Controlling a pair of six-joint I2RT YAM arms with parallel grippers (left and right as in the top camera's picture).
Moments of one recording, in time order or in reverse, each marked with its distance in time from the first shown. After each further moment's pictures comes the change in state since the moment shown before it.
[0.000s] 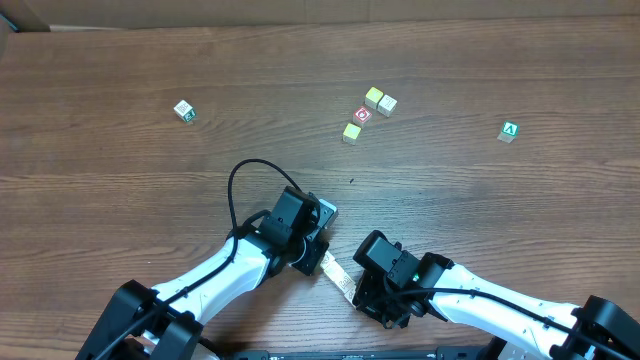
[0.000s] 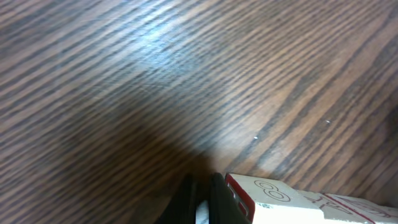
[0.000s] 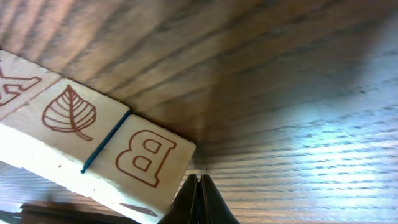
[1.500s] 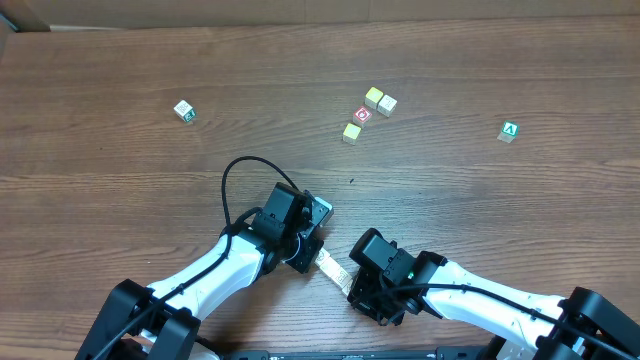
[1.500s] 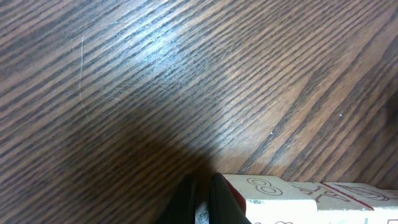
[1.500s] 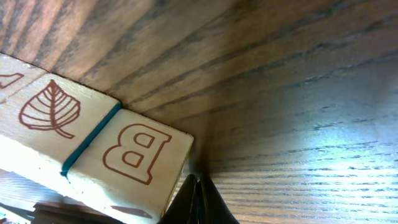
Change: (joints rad) left arm 0.053 0.000 0.000 -0.005 0.030 0.085; right arm 0.000 0.051 0.004 0.065 -0.018 0.022
